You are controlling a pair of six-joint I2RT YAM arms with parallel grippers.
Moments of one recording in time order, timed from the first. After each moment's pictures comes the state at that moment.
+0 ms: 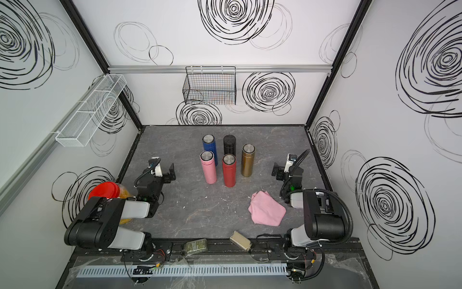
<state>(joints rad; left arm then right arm) -0.05 1.46 0.22 1.05 -0.13 -0.02 -0.03 1.48 0.34 0.78 0.00 0.06</state>
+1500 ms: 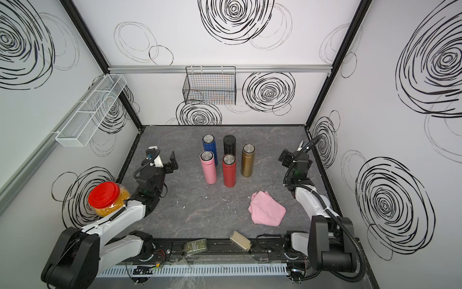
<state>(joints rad) -0.24 1.10 0.43 0.57 -0.40 -0.15 0.01 1.20 0.62 0.20 0.24 0.29</state>
